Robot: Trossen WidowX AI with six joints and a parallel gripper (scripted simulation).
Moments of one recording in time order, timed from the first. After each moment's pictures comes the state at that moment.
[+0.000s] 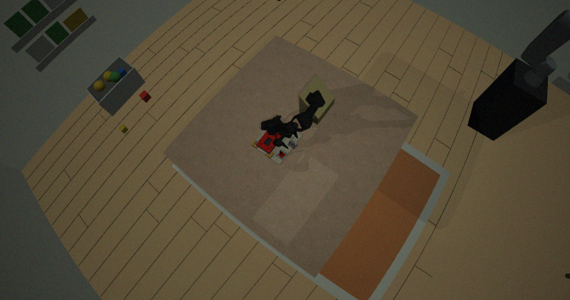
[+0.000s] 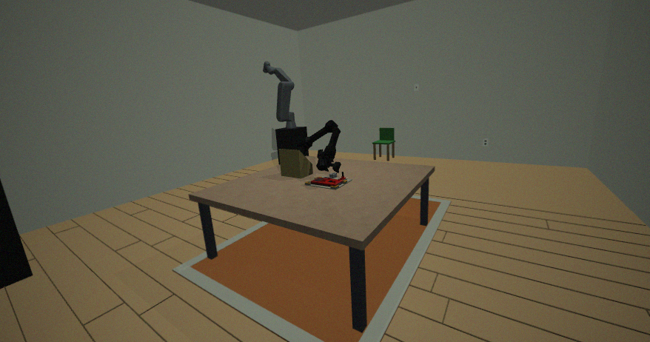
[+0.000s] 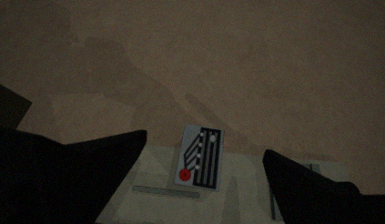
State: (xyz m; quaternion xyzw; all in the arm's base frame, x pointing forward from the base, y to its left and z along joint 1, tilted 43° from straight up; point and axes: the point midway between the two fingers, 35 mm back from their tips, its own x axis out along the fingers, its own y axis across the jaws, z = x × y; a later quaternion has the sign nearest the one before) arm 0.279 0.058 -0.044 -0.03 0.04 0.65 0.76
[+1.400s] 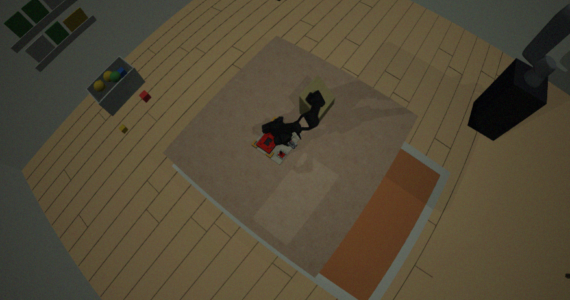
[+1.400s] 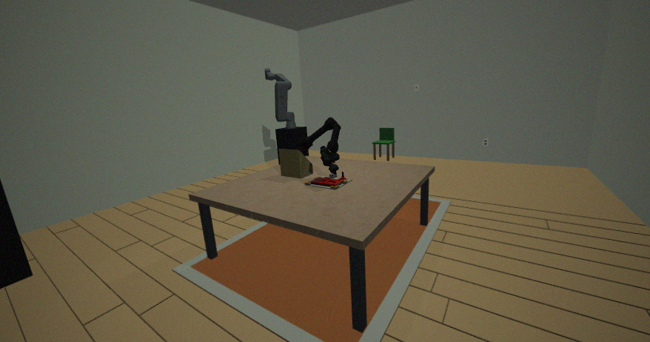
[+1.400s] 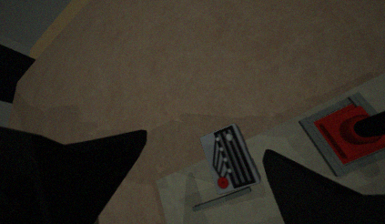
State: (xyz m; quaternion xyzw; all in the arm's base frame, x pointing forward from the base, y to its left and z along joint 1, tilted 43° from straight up) arm 0.274 0.060 -0.029 0.17 0.29 0.62 0.71
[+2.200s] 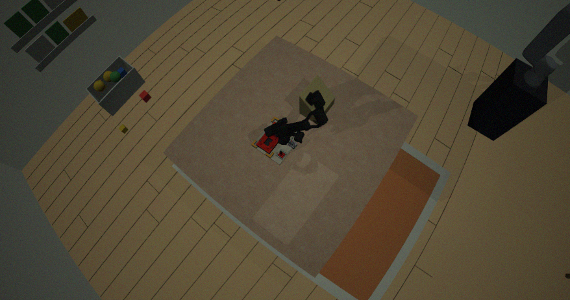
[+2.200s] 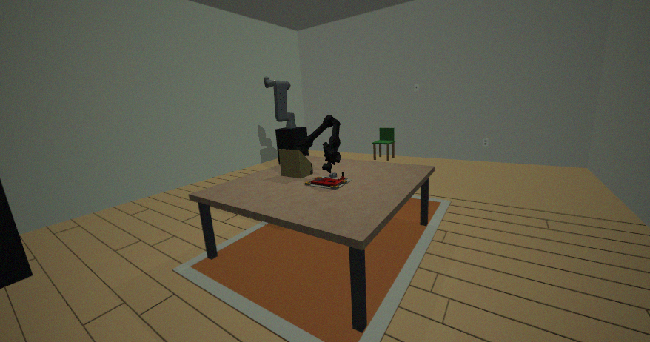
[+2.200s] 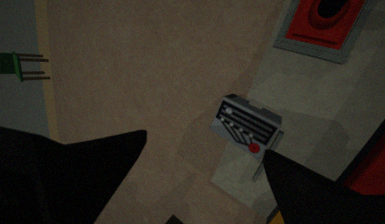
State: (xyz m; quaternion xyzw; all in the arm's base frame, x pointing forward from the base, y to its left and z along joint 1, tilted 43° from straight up) arm 0.270 0.057 -0.016 0.36 0.56 0.44 0.61
